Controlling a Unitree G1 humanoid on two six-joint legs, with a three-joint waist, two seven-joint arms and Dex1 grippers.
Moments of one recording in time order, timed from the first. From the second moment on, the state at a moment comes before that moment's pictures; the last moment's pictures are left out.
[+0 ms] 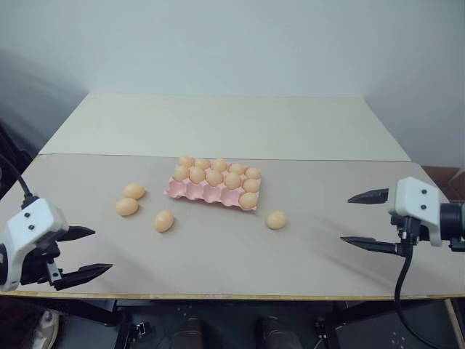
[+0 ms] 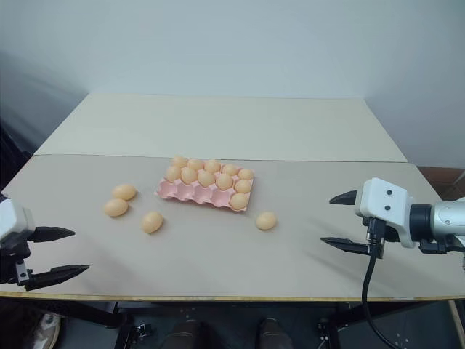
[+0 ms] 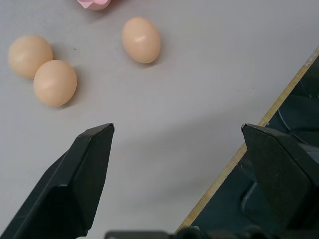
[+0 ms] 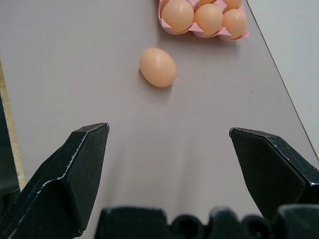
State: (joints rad) left arm 0.37 1.10 0.82 -0.58 -0.48 0.82 -1.22; right arm -0.06 -1.14 -0.37 -0.42 0.42 0.42 1.19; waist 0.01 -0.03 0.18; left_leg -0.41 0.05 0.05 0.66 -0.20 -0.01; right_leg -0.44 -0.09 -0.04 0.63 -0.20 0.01
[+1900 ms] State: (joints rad) left arm 0.17 1.12 0.47 -0.58 -0.54 0.81 -1.09; right arm -0.54 -0.65 0.27 0.06 0.10 0.37 0.99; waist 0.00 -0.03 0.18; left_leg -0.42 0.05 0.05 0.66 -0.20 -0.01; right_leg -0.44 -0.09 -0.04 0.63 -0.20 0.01
